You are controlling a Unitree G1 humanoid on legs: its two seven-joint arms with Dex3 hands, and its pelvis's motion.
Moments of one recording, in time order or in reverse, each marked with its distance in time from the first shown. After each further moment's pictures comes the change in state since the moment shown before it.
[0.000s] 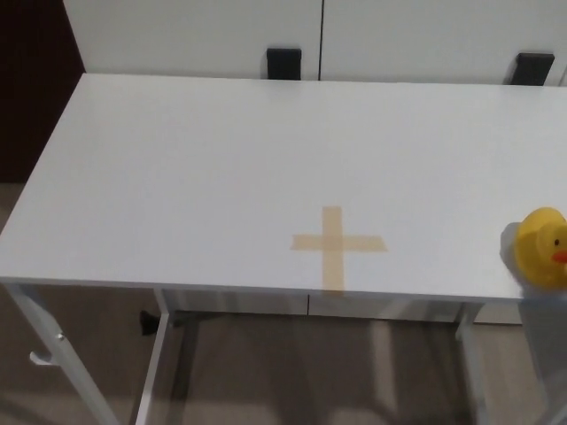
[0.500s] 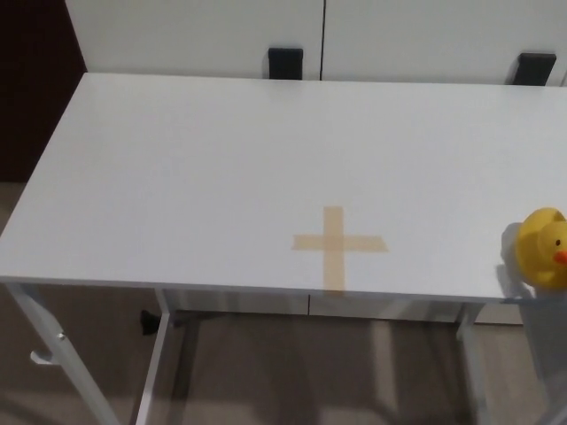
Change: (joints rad) left_arm 0.003 -0.001 -0.009 0.000 0.000 0.000 0.000; right_arm 0.014 0.119 0.051 0.045 -0.032 -0.014 -0.033
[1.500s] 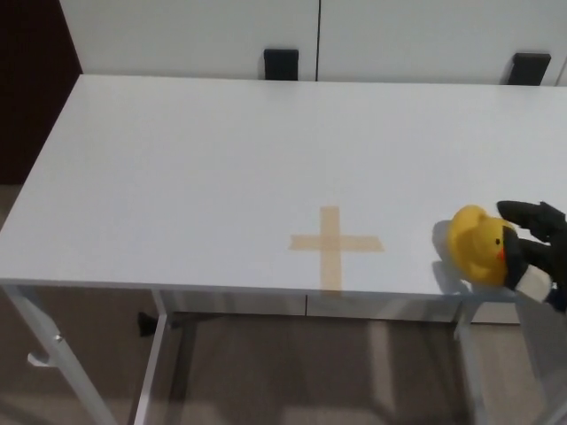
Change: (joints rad) left_arm 0.009 -0.019 -0.019 0.008 0.005 0.000 -0.001; right_arm -0.026 0.159 0.105 -0.007 -0.081 -0.023 -0.099
